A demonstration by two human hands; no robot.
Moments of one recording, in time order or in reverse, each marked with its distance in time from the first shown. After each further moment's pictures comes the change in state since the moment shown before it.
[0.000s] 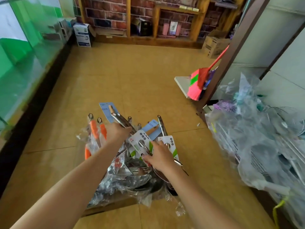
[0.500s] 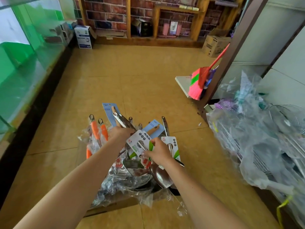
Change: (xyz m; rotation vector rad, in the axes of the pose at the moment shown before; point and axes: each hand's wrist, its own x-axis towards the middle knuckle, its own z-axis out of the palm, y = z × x) left_hand -0.008 0.012 0.005 -0.265 -0.053 -0.183; right_hand 0.019 0.001 0.004 0.347 0.002 0.070
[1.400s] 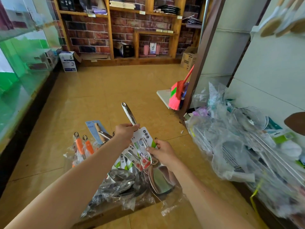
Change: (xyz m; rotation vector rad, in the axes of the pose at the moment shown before) left_hand -0.098 0.062 0.039 -0.240 -0.208 0.216; right_hand -0.066 0.007 -0.093 0.503 0.045 -0.053
